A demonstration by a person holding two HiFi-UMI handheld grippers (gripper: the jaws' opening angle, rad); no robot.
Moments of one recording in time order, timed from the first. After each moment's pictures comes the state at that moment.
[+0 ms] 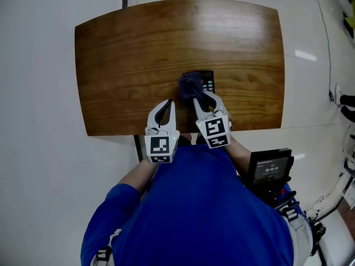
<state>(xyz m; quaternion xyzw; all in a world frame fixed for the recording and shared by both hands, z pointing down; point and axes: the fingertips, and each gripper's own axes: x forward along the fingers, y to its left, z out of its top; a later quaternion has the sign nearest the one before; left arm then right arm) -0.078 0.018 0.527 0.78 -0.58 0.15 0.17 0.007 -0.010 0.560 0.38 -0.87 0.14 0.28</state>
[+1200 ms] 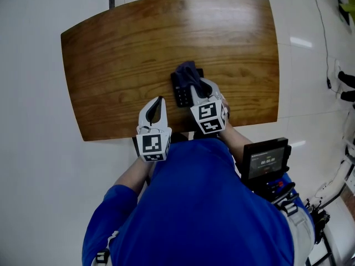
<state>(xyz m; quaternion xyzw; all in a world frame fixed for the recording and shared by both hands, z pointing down) -0.093 0.032 0.519 0.77 -0.58 0.19 0.18 0.016 -0.022 0.579 0.39 -0.84 0.15 0.34</state>
